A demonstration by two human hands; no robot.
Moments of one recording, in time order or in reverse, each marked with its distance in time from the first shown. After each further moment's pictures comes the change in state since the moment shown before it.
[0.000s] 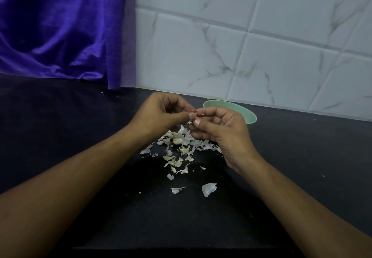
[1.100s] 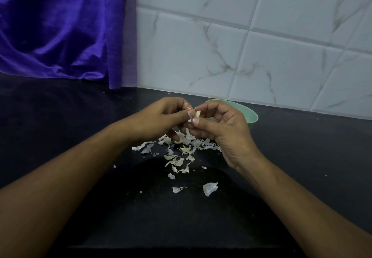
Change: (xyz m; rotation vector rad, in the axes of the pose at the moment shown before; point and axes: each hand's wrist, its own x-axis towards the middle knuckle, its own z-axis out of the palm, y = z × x) left_hand 0.000 0.011 -0.008 0.020 -0.320 -0.068; right_hand -0.004 -0.006 0.006 0.091 -0.021 -0.032
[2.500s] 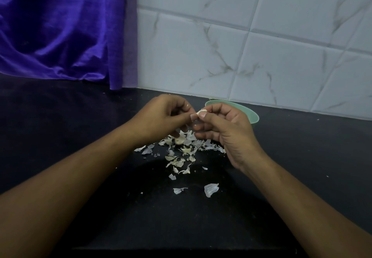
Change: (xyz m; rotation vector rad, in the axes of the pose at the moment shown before) left_hand 0.001 -0.003 0.002 0.228 0.196 0.058; right_hand 0.001 -0.008 -0.002 -0.062 0.046 0.072
